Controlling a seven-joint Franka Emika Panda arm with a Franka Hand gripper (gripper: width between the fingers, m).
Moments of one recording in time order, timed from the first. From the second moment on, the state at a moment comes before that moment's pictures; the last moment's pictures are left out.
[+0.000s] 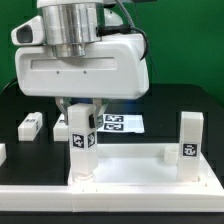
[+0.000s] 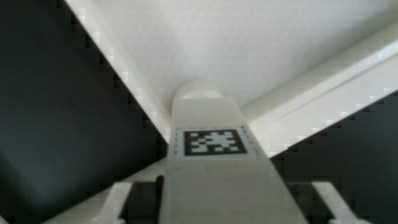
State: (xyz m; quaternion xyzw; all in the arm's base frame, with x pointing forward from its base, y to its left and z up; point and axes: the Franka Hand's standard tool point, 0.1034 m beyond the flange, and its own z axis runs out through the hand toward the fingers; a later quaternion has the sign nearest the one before) arm 0.627 -0.048 0.112 -0.96 0.28 -0.03 0.05
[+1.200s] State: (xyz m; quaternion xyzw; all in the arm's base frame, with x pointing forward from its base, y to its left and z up) arm 0.630 -0.056 0.108 -0.82 0.56 -0.01 0.10
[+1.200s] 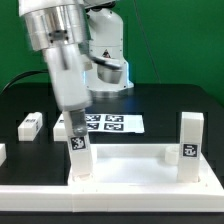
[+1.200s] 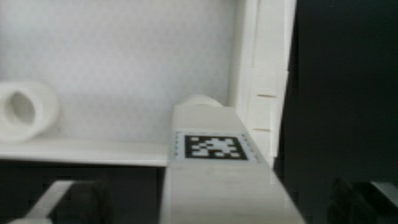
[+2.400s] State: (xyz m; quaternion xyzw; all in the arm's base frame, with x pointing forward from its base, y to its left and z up) arm 0.634 -0.051 0.113 -0.99 0.13 -0.05 0.06
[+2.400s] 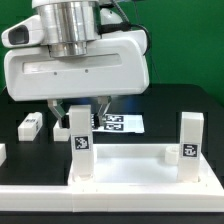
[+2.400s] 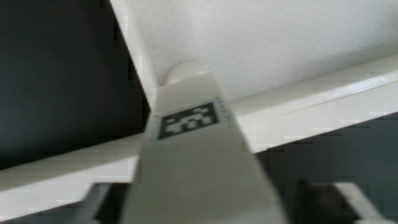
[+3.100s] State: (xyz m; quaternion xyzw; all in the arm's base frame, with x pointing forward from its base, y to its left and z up) arm 0.634 -0.058 0.110 -0.88 0.48 -0.03 0.07
